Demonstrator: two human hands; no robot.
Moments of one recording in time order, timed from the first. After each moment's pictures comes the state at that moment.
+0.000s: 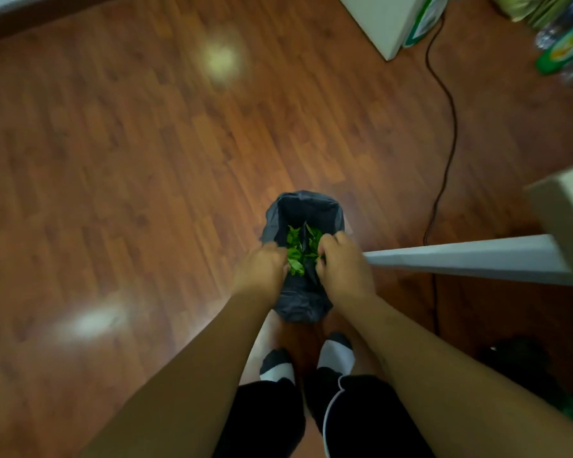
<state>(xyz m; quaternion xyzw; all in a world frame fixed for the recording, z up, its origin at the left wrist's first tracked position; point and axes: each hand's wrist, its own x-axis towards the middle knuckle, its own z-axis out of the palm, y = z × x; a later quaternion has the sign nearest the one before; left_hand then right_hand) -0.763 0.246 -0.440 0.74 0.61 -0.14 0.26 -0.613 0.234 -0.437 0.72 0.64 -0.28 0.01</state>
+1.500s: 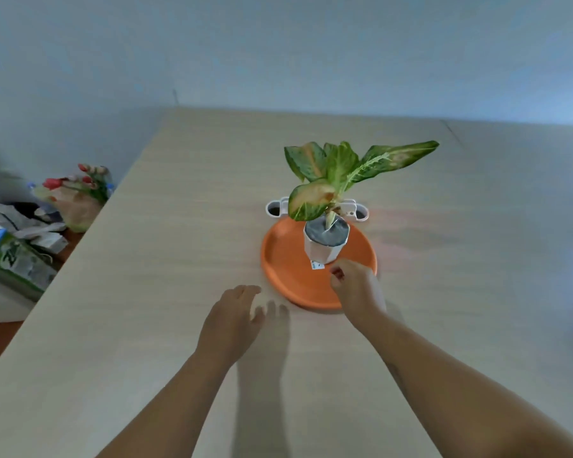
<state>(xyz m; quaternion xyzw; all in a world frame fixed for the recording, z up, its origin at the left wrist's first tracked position) -0.243 -0.010 -0.093 0.96 0.12 0.08 0.23 -0.120 -0.214 -0.062 0.93 0.12 -0.03 -0.35</state>
